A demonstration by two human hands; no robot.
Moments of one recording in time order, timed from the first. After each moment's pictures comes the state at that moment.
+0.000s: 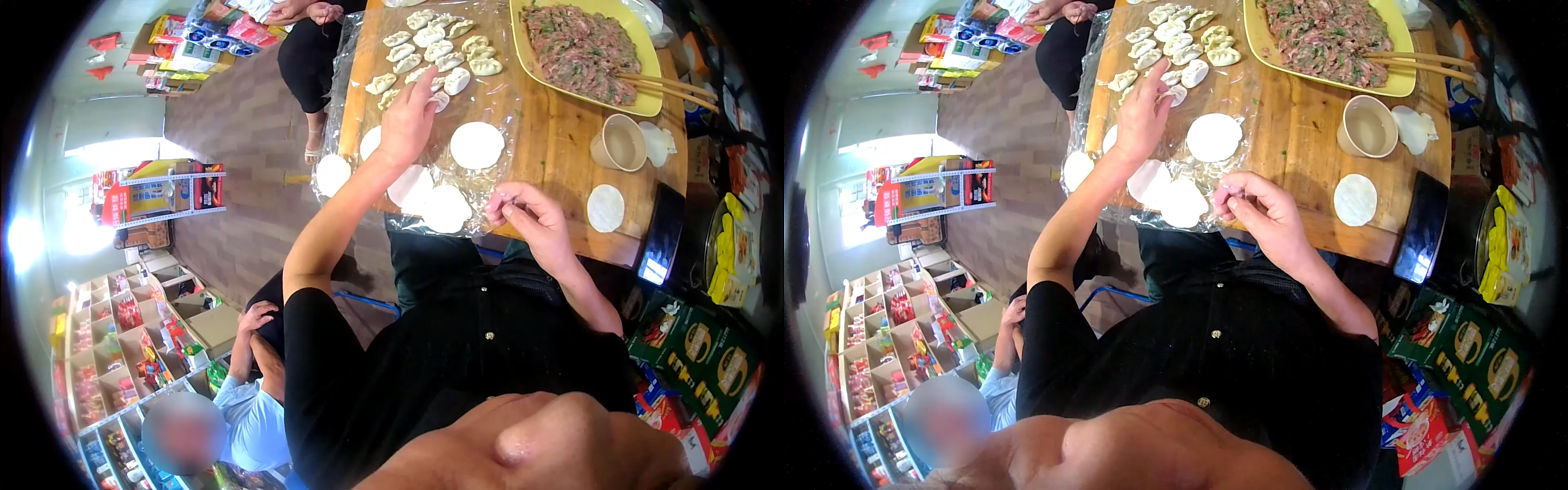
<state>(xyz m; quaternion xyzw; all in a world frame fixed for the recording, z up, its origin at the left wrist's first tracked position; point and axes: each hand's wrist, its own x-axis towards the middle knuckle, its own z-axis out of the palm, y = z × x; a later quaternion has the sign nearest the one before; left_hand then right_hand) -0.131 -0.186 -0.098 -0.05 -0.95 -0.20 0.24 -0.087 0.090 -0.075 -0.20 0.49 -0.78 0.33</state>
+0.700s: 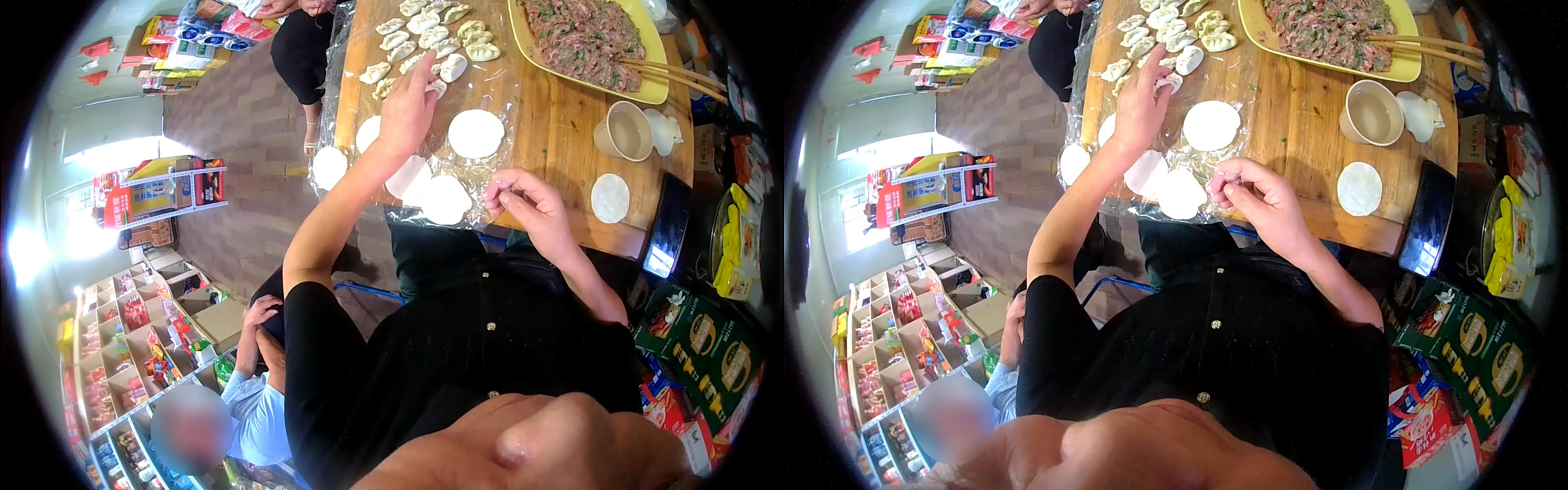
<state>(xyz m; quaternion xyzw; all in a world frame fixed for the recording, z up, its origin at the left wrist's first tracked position) -0.138 -0.182 -0.105 -0.05 -0.94 -0.22 0.24 -0.091 0.086 -0.083 -0.19 0.48 -0.78 0.34</state>
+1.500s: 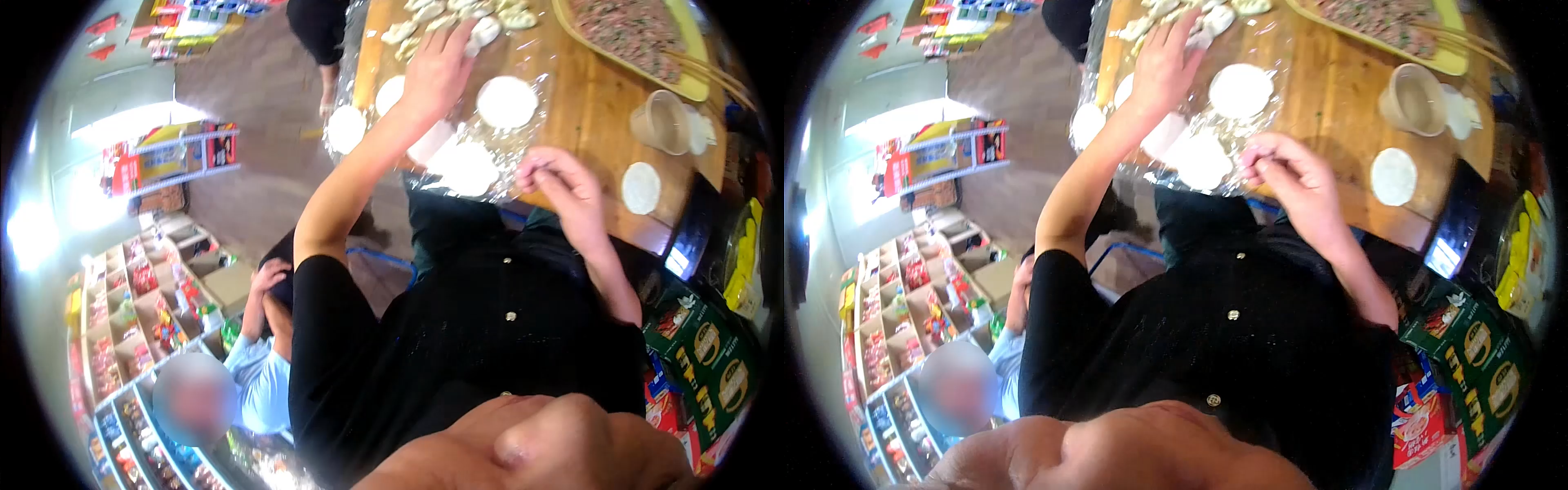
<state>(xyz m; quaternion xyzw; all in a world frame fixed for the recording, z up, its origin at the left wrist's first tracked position) -0.129 -0.177 -0.095 -0.08 -0.95 -0.15 0.24 -0.085 0.089 -0.089 -0.20 0.50 -0.78 0.33</state>
